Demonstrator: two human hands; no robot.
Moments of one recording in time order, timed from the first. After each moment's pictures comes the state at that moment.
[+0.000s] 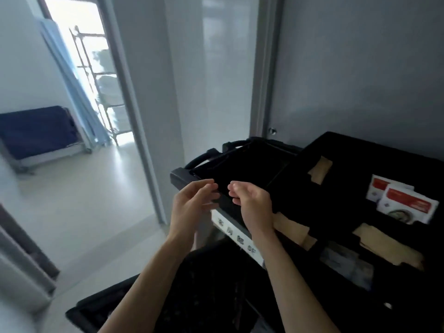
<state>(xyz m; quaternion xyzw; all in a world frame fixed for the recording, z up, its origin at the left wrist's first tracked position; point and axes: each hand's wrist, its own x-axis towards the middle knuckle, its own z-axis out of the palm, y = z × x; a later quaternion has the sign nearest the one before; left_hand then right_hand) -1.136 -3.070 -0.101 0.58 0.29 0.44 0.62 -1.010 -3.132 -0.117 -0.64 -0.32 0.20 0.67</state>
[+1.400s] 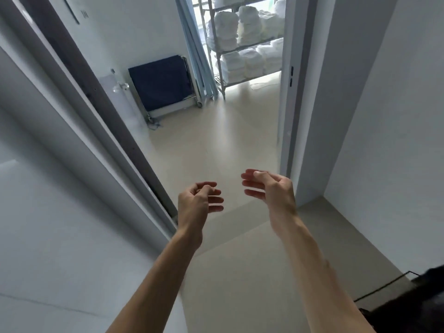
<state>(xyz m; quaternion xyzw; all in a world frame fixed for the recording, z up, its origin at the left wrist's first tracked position) -1.533 -2.504 -0.196 0.45 0.57 0.46 0.51 -1.375 -2.515 -0.217 -0.51 -0.28 0.49 0.64</state>
